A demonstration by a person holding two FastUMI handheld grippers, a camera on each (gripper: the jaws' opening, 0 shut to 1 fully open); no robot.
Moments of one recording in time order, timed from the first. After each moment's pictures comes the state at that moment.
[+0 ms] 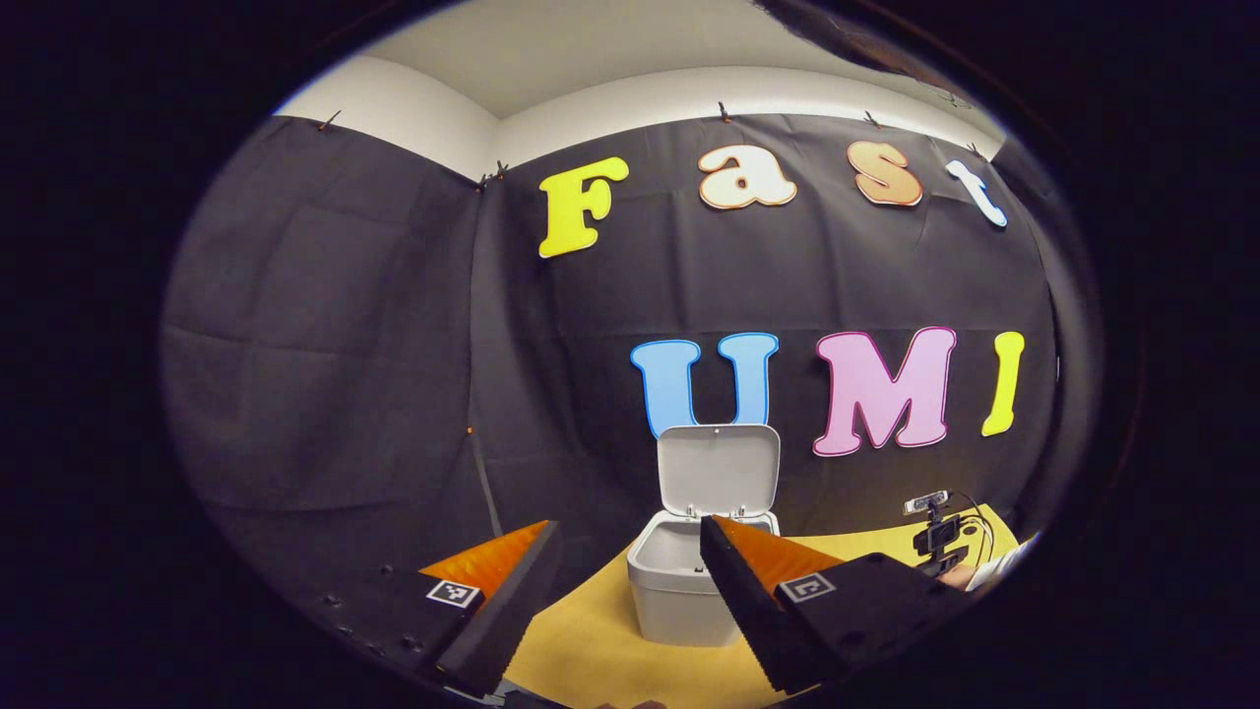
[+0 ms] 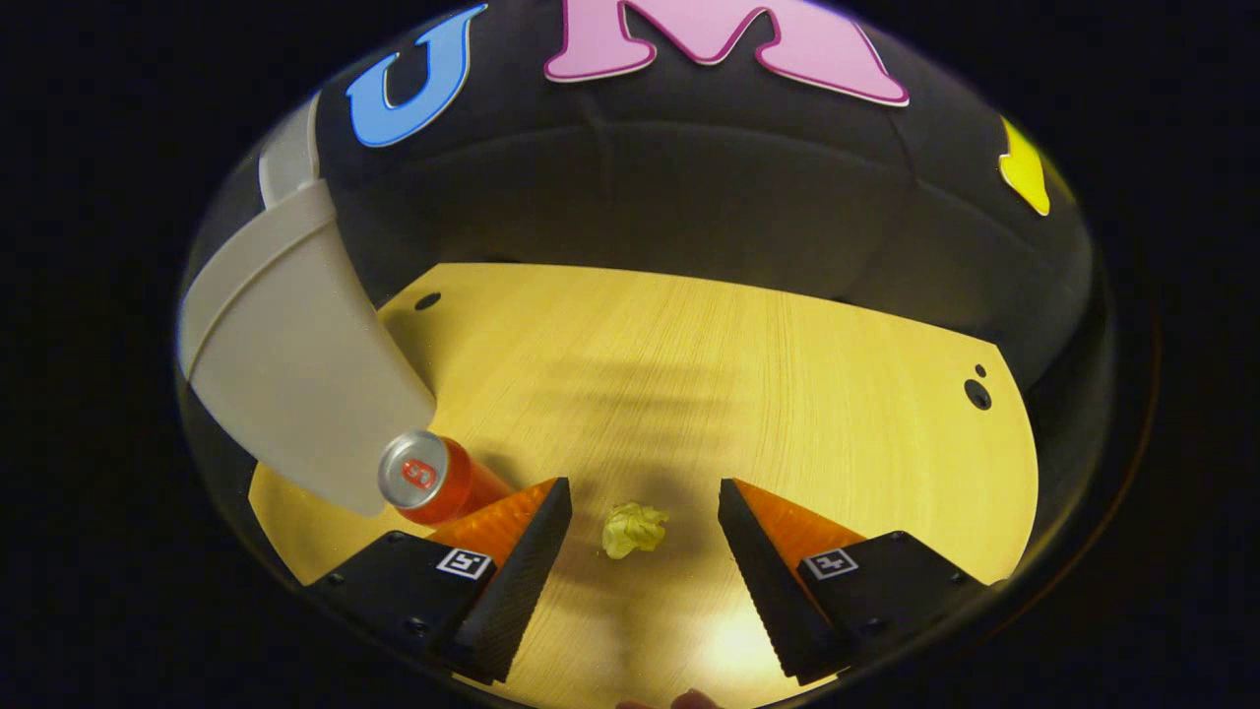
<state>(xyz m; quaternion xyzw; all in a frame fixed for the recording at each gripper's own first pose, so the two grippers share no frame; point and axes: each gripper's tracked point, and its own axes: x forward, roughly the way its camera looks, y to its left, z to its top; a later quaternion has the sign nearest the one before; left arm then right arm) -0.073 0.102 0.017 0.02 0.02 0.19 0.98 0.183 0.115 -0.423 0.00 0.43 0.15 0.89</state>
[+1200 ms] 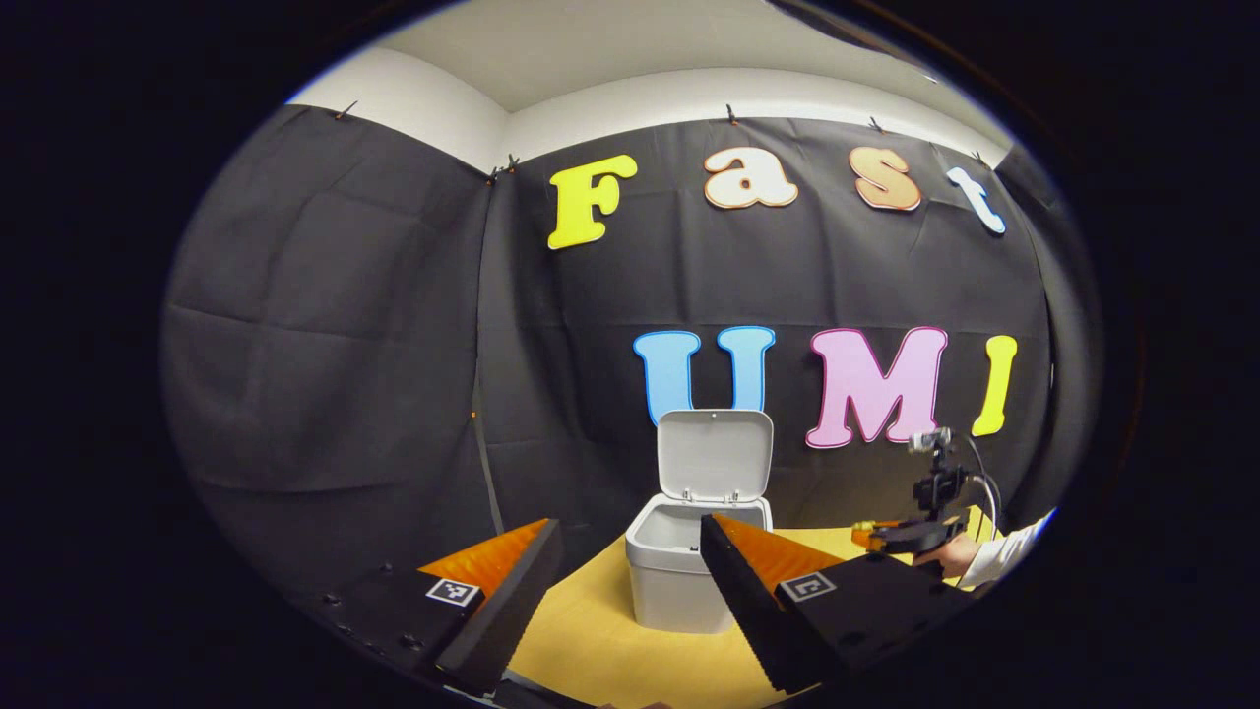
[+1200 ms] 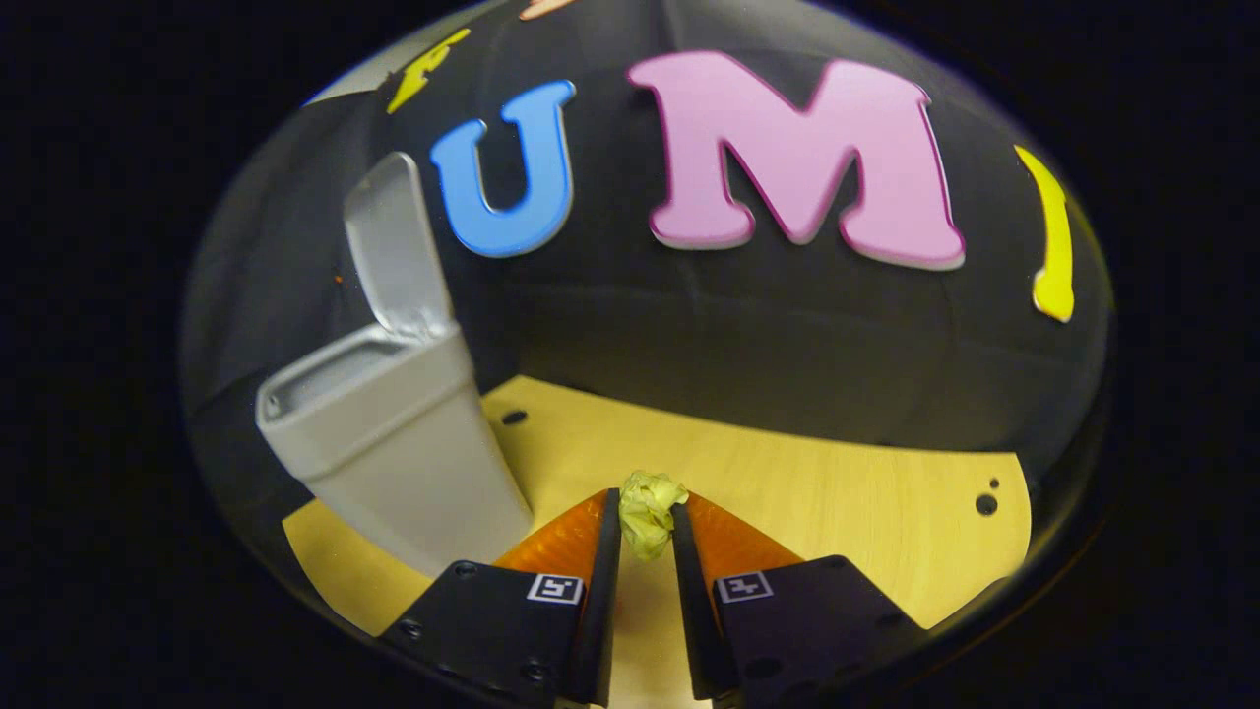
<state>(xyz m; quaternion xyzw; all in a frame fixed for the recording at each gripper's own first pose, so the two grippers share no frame) -0.097 0.096 0.005 0.01 0.02 0.18 0.98 0.212 0.191 -0.221 0.04 0.19 0.26 0.95</state>
